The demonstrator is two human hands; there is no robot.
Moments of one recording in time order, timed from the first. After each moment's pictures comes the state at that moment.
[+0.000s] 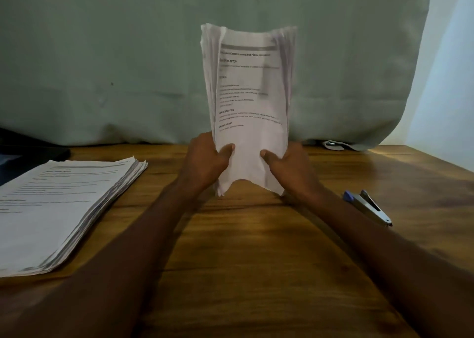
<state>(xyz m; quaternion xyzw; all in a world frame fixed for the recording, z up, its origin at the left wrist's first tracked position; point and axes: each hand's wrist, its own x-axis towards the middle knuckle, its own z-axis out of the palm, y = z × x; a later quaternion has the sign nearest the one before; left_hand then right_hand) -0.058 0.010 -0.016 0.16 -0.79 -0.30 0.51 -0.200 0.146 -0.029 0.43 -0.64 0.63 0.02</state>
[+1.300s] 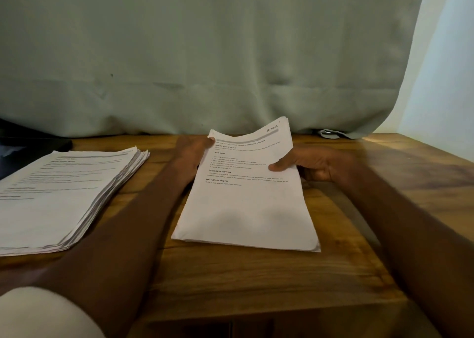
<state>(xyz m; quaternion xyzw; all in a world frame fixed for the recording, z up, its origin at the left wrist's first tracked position) -0.061 -0.027 -0.027 0.36 -0.58 -0.63 0.37 -0.239 0.181 -0.011 0.38 -0.69 0.46 -0.41</state>
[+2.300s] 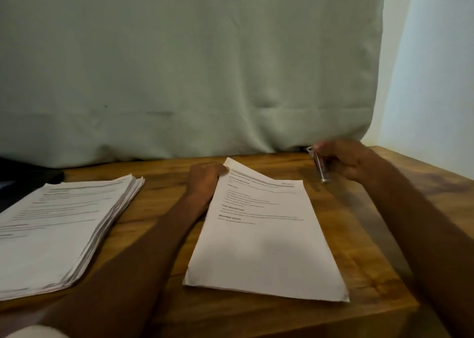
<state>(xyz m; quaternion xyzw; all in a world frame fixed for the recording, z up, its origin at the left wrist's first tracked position) -0.063 0.019 -0.026 0.30 -0.67 -0.58 0.35 -0.289 0.243 0.028 0.20 -0.66 0.69 -0.20</state>
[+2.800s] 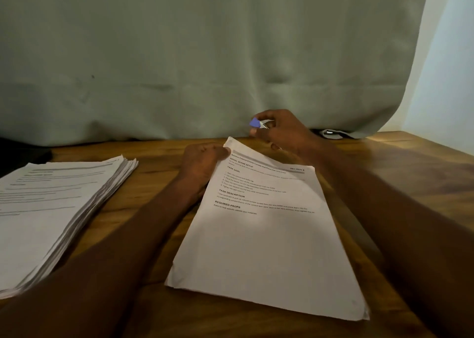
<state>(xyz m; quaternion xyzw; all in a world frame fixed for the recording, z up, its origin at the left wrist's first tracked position) -0.073 -0.001 -0.037 0.25 -0.65 -0.62 0.35 -0.241 0.114 0.021 0.44 -0.74 0.50 -0.09</state>
